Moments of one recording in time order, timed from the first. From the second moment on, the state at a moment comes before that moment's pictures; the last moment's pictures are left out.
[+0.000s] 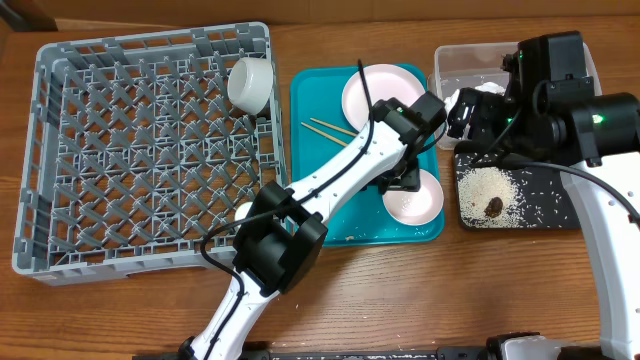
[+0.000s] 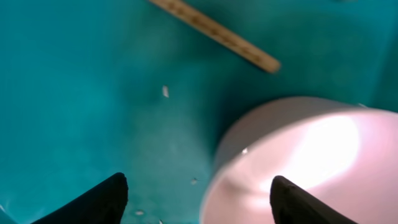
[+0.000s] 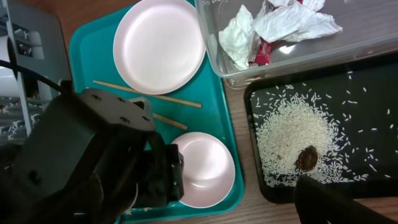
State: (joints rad) left arm -0.77 2.33 2.06 -1.26 -0.01 -0.77; right arm 0.14 1.49 1.67 -1.24 -0.07 0.38
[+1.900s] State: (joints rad) left arm -0.41 1.87 1.77 -1.49 -1.08 -0.55; right arm 0.14 1.49 1.67 -1.24 -0.07 0.38
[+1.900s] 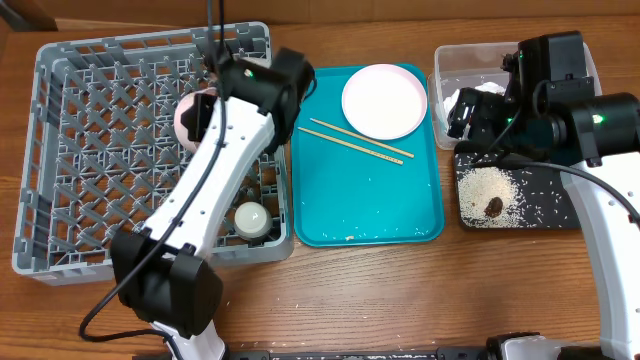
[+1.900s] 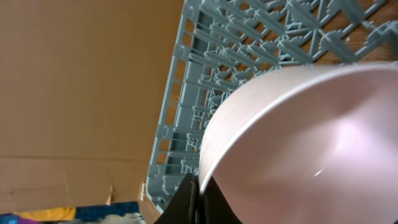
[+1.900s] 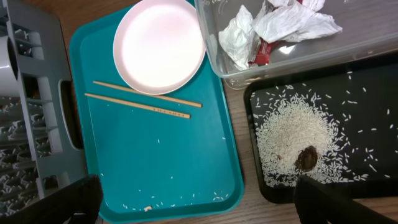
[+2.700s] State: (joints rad) left arm -0.47 1.90 1.52 -1.17 -1.46 -0.49; right arm 0.14 1.49 1.67 -1.24 -0.07 0.38
